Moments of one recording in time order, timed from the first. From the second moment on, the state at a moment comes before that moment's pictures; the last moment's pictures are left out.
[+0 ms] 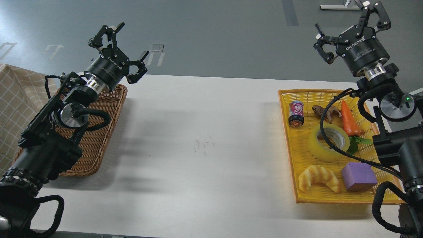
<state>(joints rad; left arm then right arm) -0.62 0.29 -1.25 -0.82 0.34 -0.49 -0.06 0.73 -0.11 1.57 0.81 -0.34 0.49 -0.18</state>
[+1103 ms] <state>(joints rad) -0.62 0.29 -1.24 -0.83 0.34 -0.49 -0.06 0.71 -0.10 1.57 0.85 -0.34 0.49 -0.18</state>
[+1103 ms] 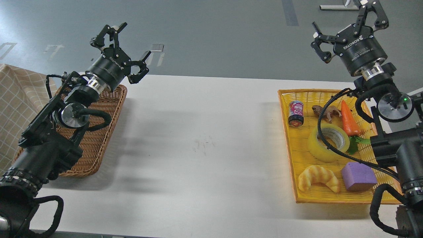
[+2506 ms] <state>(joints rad) -0.62 0.29 -1.24 -0.83 0.33 -0.49 -0.07 0.72 -0.10 1.57 0.85 -0.34 0.49 -0.18</state>
